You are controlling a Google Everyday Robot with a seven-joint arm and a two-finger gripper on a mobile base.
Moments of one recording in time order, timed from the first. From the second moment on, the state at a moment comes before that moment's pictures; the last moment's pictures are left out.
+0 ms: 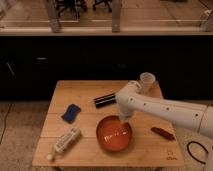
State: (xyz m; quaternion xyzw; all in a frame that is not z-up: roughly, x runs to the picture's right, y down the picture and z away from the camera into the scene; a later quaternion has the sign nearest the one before) arm 0.102 0.170 0.817 -0.30 -0.06 -0.11 0.94
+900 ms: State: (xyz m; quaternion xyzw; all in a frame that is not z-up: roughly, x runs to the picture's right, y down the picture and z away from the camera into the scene) arm 0.117 0.149 0.836 -0.29 -0.08 -0.10 0.95
